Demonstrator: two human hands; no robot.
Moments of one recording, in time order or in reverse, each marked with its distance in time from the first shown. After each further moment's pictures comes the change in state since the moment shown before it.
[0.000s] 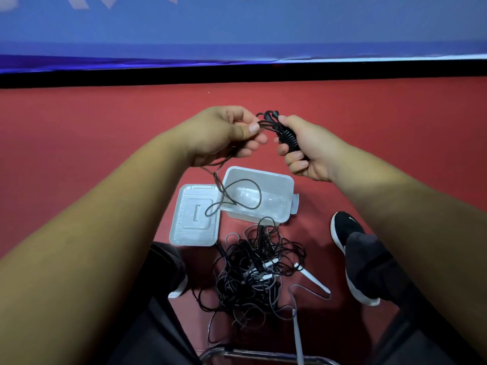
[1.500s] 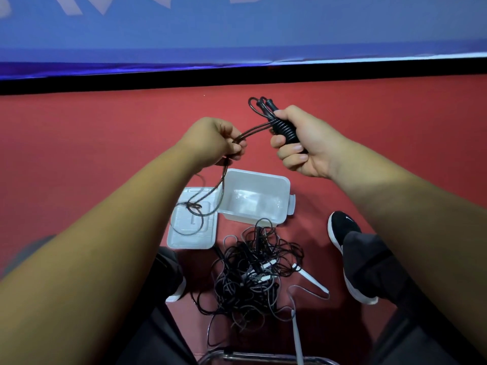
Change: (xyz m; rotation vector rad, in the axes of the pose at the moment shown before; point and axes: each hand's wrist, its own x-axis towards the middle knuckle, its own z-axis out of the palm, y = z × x) left_hand 0.015 -0.024 -0.003 0.322 0.214 -0.055; right_hand -0.009 -0.013 -0.006 0.151 -0.154 -0.029
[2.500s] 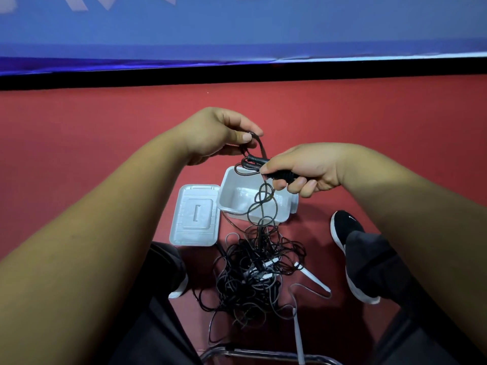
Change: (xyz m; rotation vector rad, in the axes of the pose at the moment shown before) left_hand -0.005 0.011 -0.015 -0.168 -0.185 0.071; right_hand -0.002 0.021 -0.007 -0.651 -0.209 0.334
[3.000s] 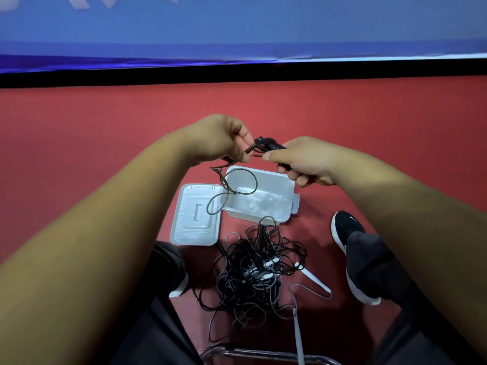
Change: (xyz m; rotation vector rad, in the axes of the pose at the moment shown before) left_hand -0.002 -0.002 0.001 0.292 -0.008 -0.053; right_hand 0.017 0.002 -0.002 -0.118 0.390 -0.180
